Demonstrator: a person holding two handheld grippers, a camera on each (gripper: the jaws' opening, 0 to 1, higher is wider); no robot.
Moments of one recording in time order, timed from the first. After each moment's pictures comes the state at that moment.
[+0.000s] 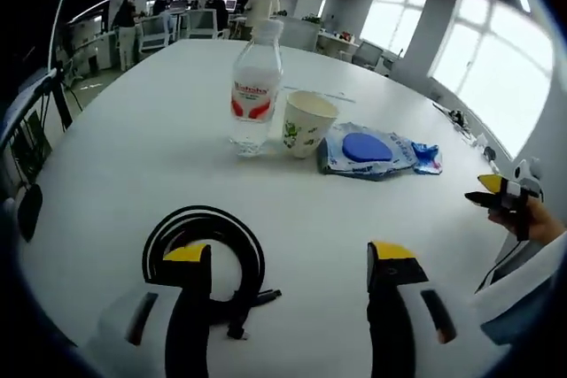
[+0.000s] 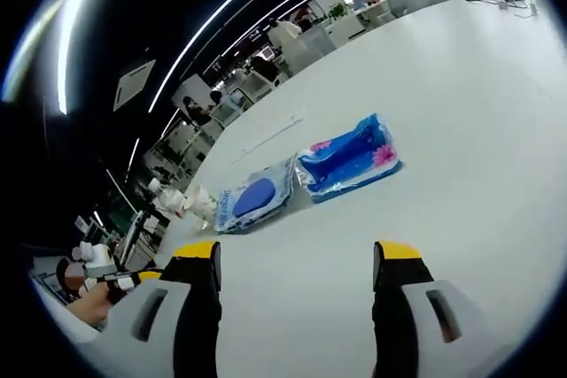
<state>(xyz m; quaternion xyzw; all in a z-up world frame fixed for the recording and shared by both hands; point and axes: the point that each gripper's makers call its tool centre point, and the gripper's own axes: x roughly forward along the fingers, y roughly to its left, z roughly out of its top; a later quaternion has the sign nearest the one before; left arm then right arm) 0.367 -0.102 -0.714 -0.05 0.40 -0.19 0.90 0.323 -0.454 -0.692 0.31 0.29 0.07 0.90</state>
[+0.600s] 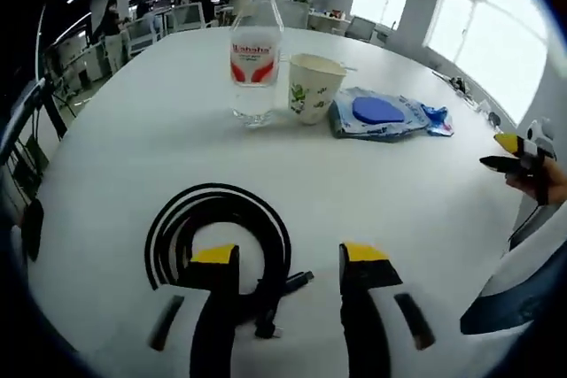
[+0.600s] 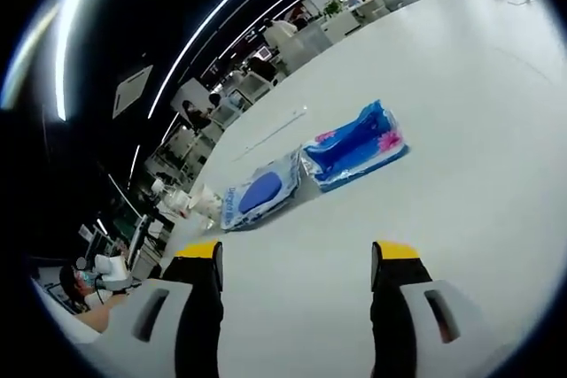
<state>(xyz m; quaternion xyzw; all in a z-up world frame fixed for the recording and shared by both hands) 0.365 -0.087 -0.749 0.02 0.42 -0.21 0.89 0.316 -0.439 -0.693 0.33 0.29 0.07 0.89</state>
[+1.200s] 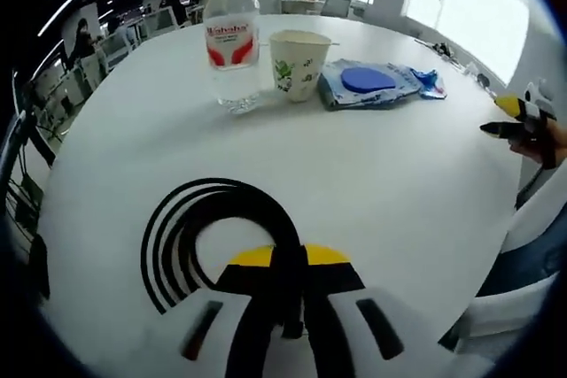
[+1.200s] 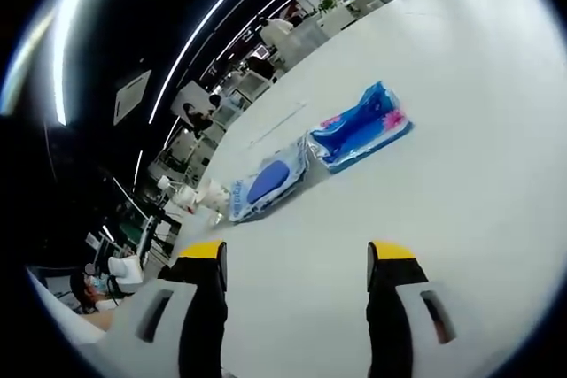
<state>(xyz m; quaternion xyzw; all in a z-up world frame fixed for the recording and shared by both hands) 0.362 -0.084 -0.761 0.10 0.43 -0.25 0.86 0.309 -0.425 -0.698 0.36 0.29 0.07 0.88</state>
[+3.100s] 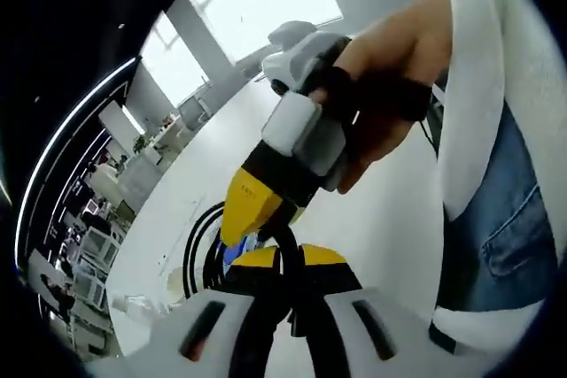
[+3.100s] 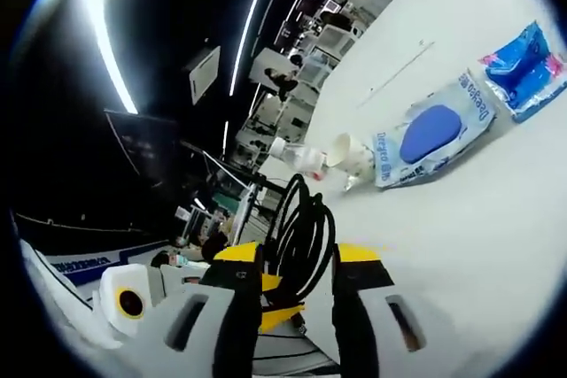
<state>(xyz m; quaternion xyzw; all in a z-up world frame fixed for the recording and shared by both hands) 0.297 -0.267 -0.623 0.38 0.12 -0.52 0.76 0.336 -0.264 -0.620 0.43 0.30 0.30 0.80</state>
